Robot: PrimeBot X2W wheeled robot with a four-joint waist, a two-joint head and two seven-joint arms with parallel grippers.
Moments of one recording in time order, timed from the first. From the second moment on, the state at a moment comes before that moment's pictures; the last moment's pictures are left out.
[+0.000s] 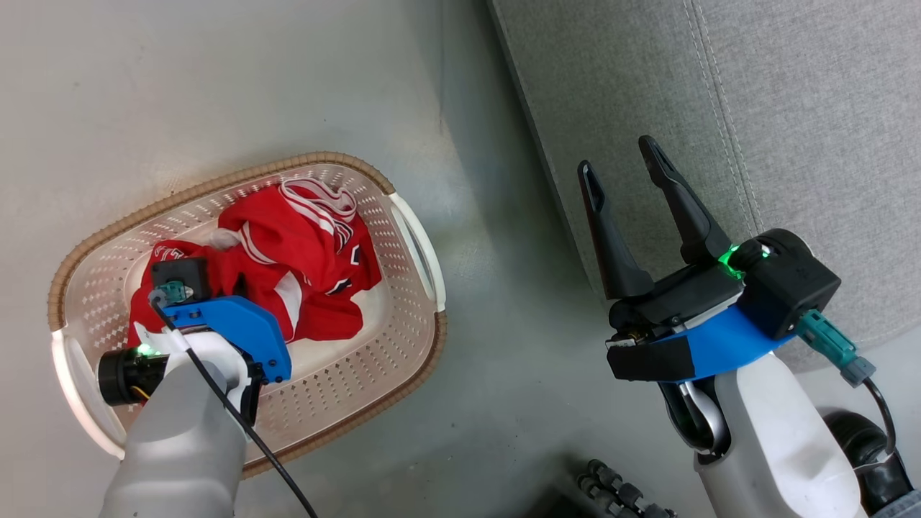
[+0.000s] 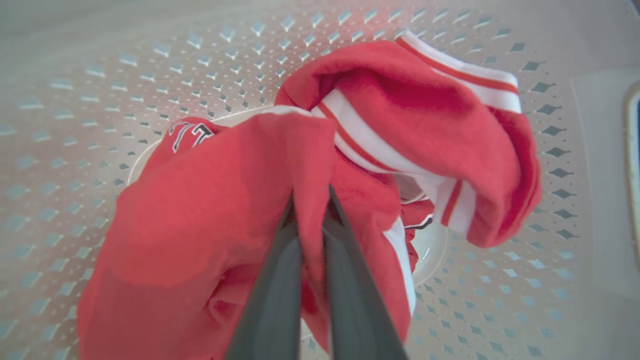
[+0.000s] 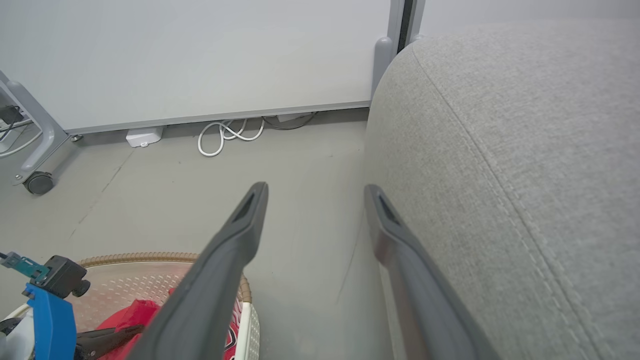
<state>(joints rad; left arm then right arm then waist) -0.76 0.11 -0.17 1.27 -0.33 -0.03 -0.16 -0.42 -0.05 0.25 0.10 0.21 0.13 -0.26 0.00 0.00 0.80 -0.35</state>
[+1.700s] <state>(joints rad) -0.51 0.05 -0.52 0.89 -0.48 -0.11 -0.26 -0.20 -0.05 0.20 0.28 0.11 0.13 -0.26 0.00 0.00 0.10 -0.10</state>
